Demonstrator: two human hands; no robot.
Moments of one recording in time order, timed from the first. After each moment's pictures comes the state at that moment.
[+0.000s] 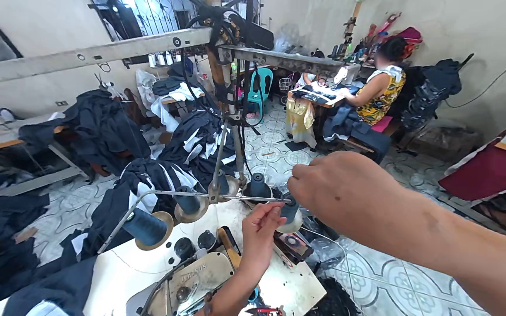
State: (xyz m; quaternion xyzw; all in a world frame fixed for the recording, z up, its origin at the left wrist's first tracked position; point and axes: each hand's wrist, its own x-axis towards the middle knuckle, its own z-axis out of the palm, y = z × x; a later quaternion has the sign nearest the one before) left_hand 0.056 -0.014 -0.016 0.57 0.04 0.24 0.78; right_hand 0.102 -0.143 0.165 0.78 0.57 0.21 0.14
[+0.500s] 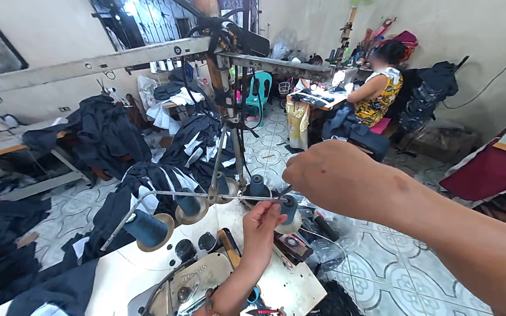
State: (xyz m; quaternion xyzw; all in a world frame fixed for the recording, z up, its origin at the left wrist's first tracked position) left_hand 0.057 -0.019 -0.002 0.57 0.06 0.23 0.79; right_hand 0.111 -0.136 0.185 0.83 0.53 0.09 0.14
